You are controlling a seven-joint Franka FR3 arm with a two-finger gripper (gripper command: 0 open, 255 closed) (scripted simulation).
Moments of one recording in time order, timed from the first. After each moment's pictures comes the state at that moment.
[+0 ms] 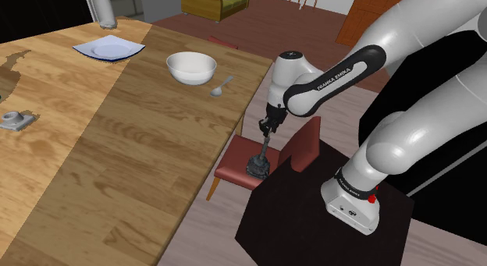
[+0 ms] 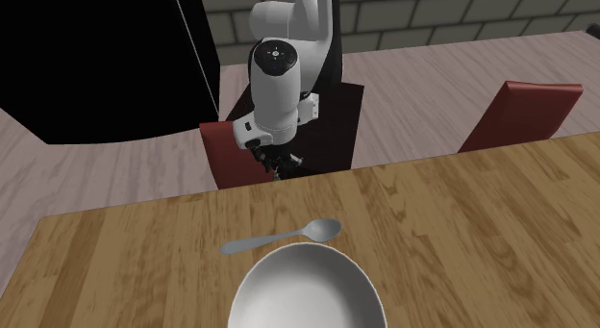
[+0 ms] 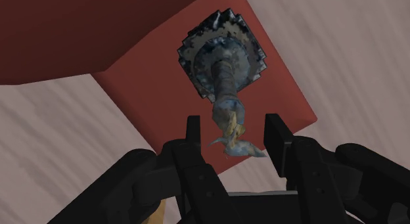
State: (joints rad) arm 0.01 -0.25 0.17 -2.82 -0.07 2.54 0.38
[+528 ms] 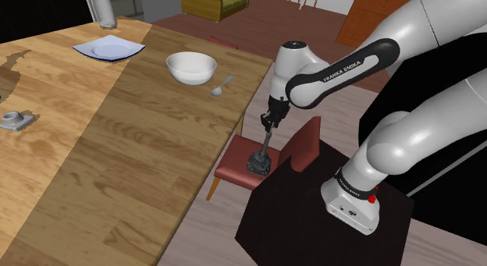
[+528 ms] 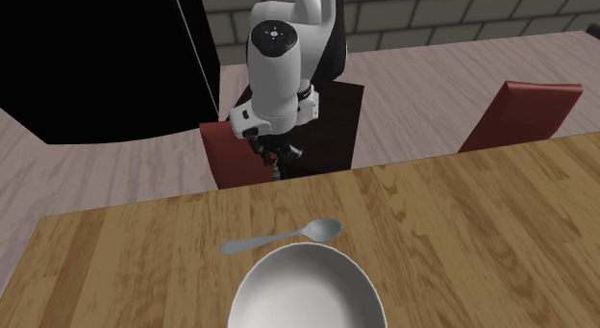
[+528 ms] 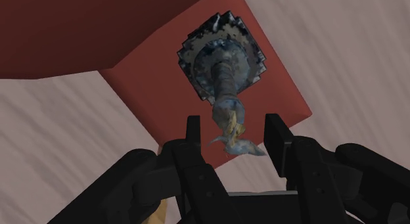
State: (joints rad) arm 0.02 -0.34 0.16 -2.80 -0.04 2.43 0.35
